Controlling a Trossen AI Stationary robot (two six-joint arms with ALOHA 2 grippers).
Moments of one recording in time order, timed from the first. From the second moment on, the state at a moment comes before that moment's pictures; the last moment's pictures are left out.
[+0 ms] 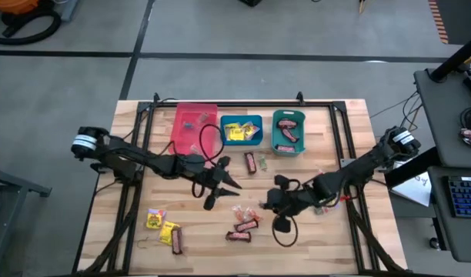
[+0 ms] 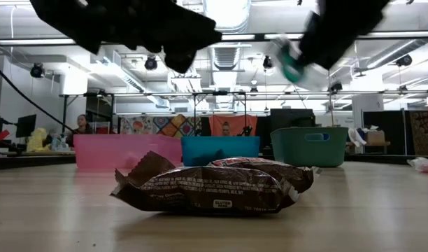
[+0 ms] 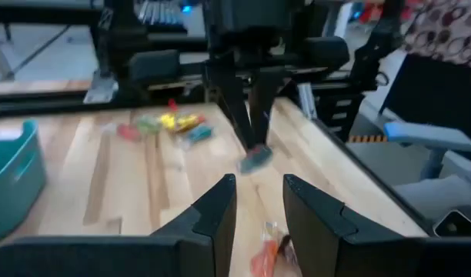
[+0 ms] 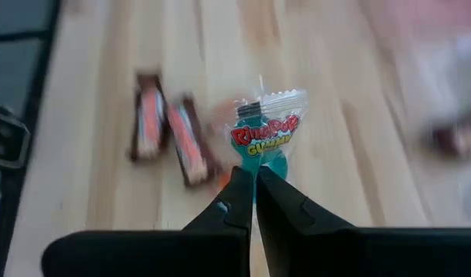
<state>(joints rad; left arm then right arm) -0.13 1.52 0.71 0.60 0.19 -0.03 0.45 1.52 0.97 -0.29 0.24 0.47</state>
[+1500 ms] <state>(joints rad) -0.06 1.60 0.71 0.69 0.27 -0.01 0.13 1.46 0.97 -0.09 -0.03 0.13</state>
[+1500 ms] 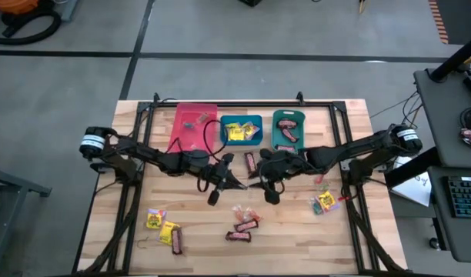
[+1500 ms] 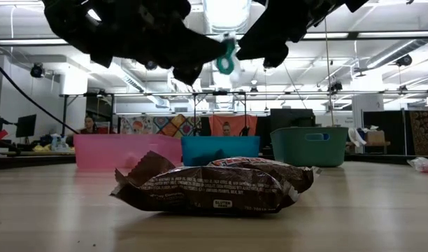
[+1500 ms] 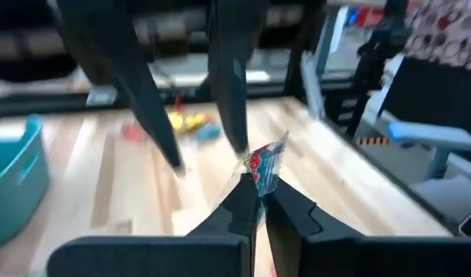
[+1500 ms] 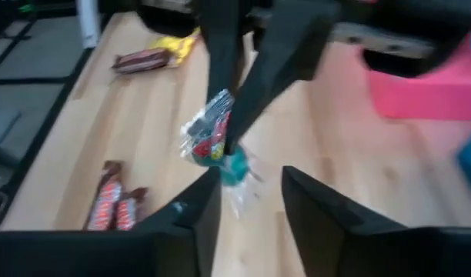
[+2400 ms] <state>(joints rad) 0.51 1.24 0.77 -0.39 -0.31 -0.11 0.10 1.42 0.97 -0.18 0.11 0.19</state>
